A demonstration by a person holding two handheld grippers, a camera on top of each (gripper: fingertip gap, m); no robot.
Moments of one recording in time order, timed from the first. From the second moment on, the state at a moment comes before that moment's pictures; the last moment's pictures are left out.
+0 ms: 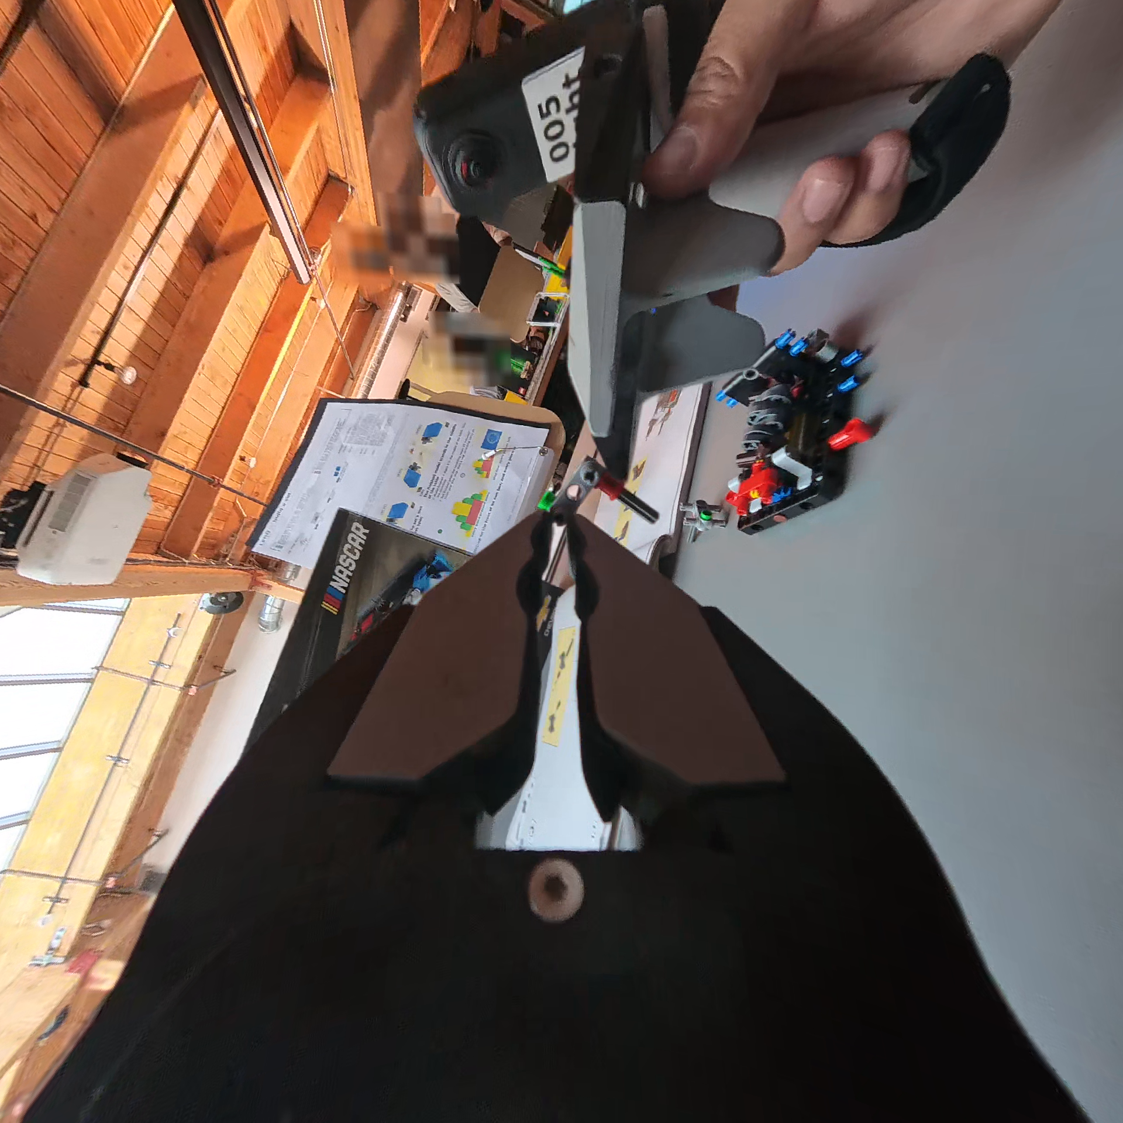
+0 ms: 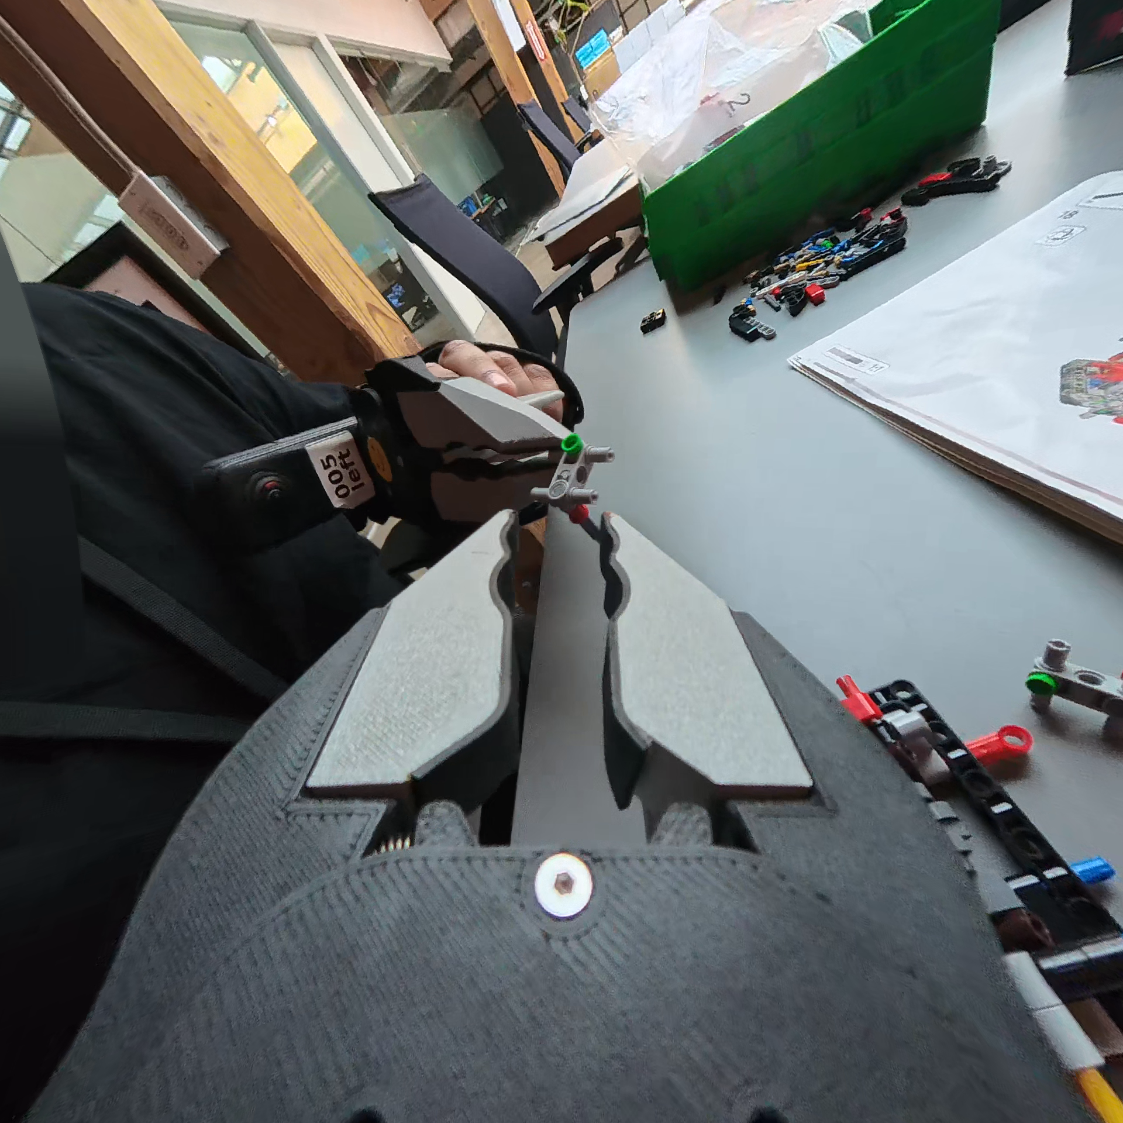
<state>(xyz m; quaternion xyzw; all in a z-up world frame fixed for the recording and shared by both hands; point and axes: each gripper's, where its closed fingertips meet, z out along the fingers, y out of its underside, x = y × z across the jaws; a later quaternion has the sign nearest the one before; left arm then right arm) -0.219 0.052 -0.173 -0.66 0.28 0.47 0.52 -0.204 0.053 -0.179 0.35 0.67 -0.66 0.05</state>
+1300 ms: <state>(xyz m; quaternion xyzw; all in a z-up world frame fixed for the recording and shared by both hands) -0.211 0.061 -0.257 -0.91 0.06 0.00 0.40 -0.209 0.062 -0.248 0.30 0.86 -0.36 -0.21</state>
